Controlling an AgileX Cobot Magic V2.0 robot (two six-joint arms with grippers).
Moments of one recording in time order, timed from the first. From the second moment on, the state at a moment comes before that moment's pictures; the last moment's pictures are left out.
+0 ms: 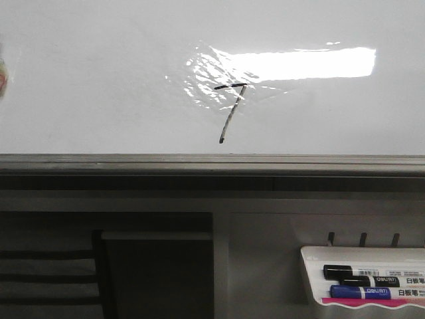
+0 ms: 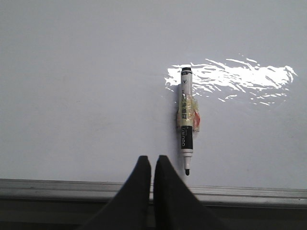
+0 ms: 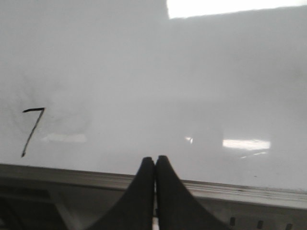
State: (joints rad) left arm -0.04 0.00 0.00 -0.02 0.02 -0.05; right arm 0.16 0.27 -0.32 -0.13 0.30 0.21
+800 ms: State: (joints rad) left arm -0.04 0.00 0.00 -0.02 0.02 -0.05; right arm -0.02 -0.01 0.01 -0.12 0.11 0.21
